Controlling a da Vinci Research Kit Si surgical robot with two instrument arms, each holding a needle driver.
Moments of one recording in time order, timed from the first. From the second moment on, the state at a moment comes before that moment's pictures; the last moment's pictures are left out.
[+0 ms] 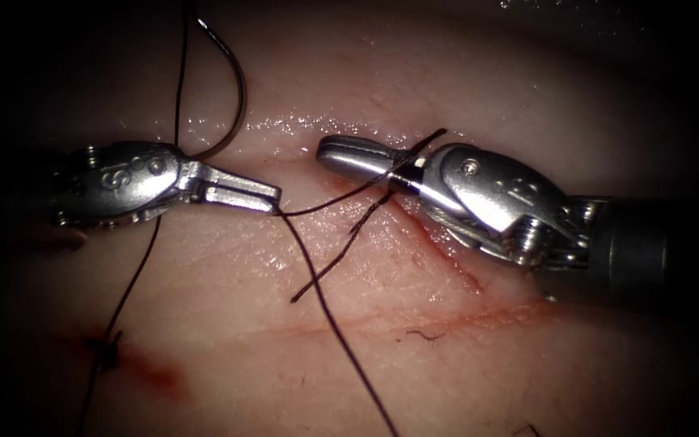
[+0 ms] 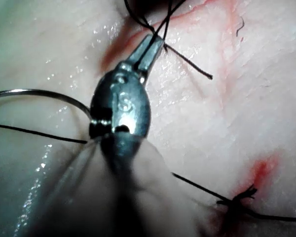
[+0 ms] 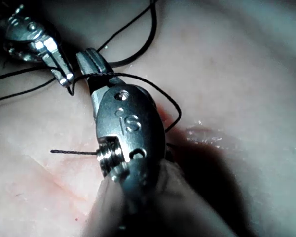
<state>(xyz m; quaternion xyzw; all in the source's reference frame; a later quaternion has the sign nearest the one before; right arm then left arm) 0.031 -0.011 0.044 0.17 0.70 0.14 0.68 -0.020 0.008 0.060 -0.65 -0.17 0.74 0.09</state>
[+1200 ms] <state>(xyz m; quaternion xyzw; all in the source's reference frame) 0.036 -0.016 0.046 0.33 0.49 -0.20 0.79 -0.021 0.011 0.059 -0.66 -0.18 0.72 0.08</state>
